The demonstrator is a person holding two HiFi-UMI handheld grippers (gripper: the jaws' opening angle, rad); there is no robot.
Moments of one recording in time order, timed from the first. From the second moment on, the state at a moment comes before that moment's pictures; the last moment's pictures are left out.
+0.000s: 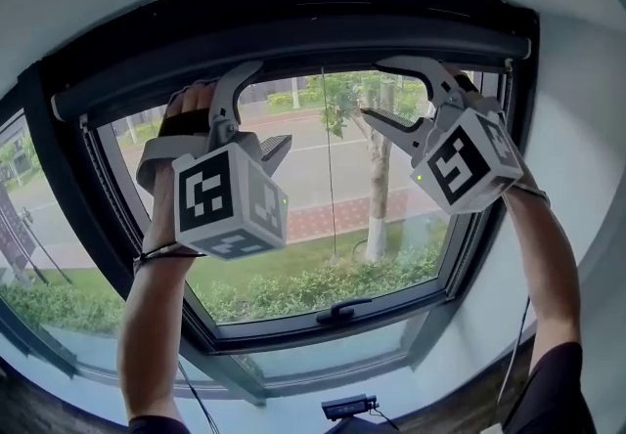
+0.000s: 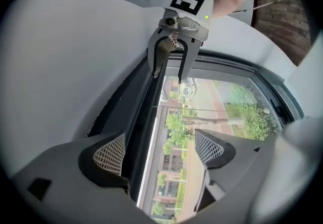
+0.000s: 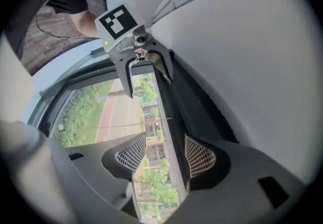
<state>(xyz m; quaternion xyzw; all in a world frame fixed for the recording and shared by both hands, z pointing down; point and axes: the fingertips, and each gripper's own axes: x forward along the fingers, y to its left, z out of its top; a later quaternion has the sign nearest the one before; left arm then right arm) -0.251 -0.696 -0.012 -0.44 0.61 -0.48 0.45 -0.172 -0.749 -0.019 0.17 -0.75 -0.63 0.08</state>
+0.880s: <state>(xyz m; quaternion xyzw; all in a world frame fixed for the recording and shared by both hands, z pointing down) -0.245 -0.698 0.043 -0.45 0.58 -0.58 0.36 -0.165 -0.764 0.021 0.13 -0.73 -0.62 0.24</state>
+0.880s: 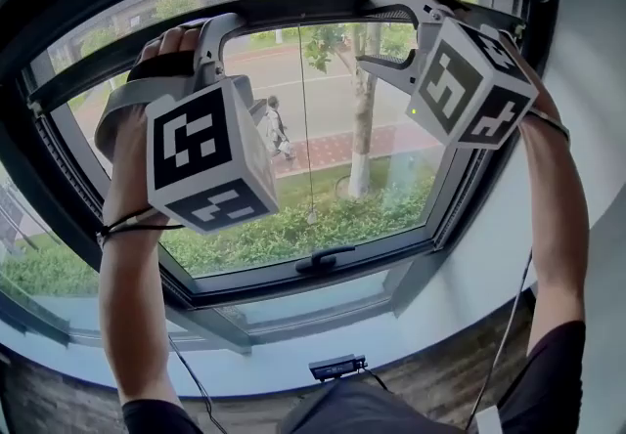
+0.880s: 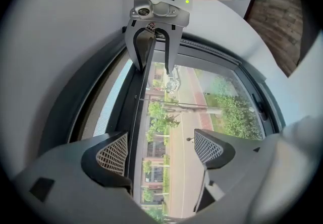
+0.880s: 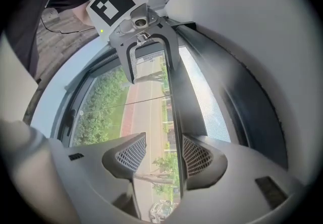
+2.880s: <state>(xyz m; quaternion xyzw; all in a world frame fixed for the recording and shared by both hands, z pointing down) -0.213 -0.673 0.407 -0.65 0.48 -0.58 0.12 -0.144 -0.747 0.384 -0.03 -0.80 -0.45 0.39</state>
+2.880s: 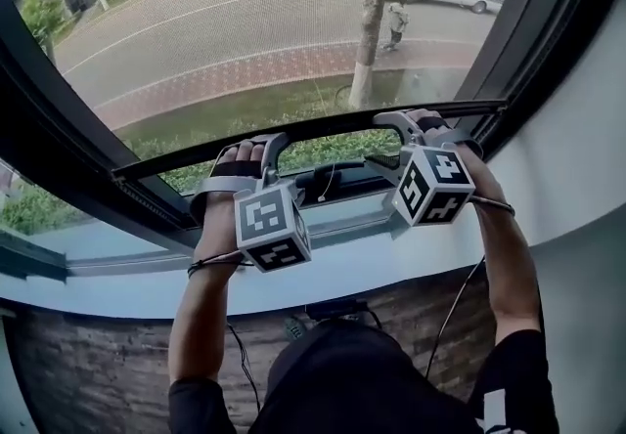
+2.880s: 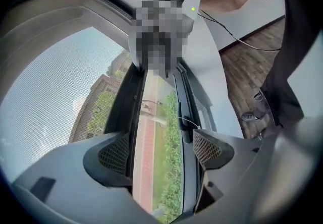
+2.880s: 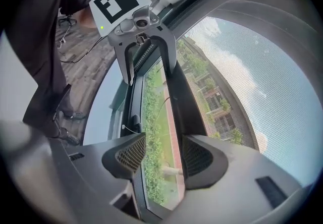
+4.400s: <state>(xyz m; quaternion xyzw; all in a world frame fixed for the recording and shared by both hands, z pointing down) -0.218 -0.672 0.445 -0.65 0.48 -0.58 0.08 -0.133 -0.621 0.644 -0.09 -0.90 0.00 0.42</state>
